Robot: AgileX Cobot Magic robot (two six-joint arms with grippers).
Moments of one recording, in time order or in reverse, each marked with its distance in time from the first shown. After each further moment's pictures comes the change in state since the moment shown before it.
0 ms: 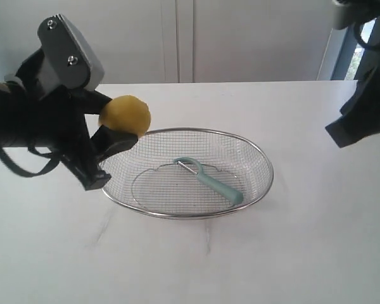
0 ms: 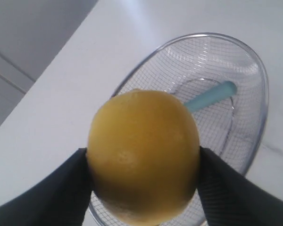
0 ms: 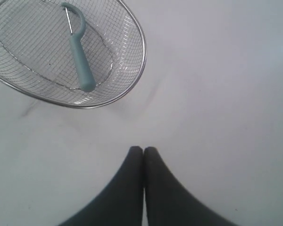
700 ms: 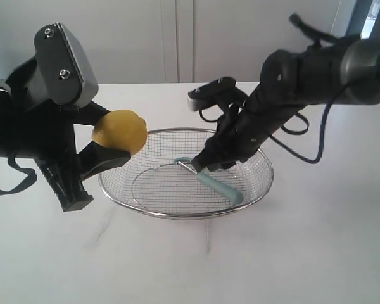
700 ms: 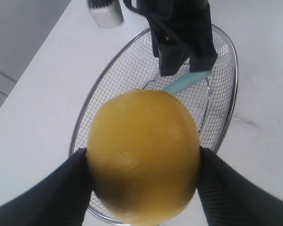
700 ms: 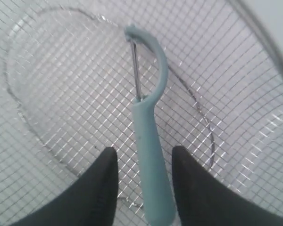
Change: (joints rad) left arm 0.000 -0.058 0.008 0.053 0.126 0.035; right arm 0.000 0.741 -0.136 0.428 -0.428 -0.320
